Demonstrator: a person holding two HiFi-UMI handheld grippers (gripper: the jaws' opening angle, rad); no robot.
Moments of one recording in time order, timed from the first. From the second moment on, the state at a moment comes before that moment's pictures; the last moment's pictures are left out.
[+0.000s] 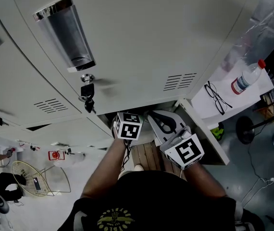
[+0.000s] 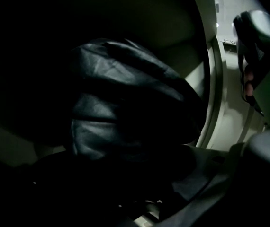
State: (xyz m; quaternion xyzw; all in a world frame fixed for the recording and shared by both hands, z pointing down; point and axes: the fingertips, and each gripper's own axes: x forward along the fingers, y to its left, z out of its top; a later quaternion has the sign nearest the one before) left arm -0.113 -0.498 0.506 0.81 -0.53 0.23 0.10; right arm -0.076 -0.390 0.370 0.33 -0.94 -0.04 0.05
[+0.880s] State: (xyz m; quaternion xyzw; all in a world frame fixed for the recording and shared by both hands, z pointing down) left arm -0.136 -0.525 0.515 0.77 -0.56 0.28 0.10; right arm -0.076 -0.389 0.369 0.33 -0.94 -0.06 0.06
